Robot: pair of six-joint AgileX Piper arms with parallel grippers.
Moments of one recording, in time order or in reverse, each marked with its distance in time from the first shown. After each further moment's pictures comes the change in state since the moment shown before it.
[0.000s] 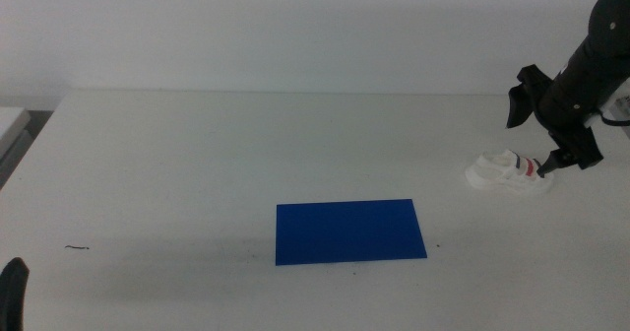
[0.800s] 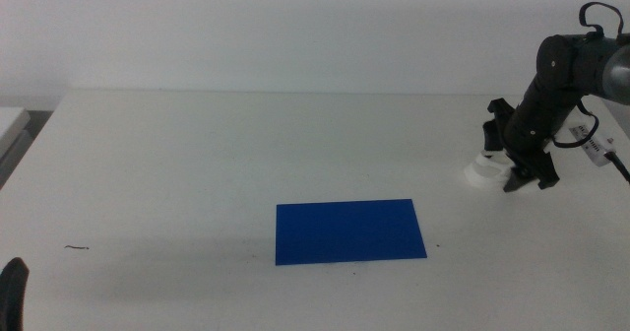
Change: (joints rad) left arm 0.000 0.000 0.000 0.000 0.000 0.000; right arm 0.024 0.233 -0.114 -0.005 -0.029 0.077
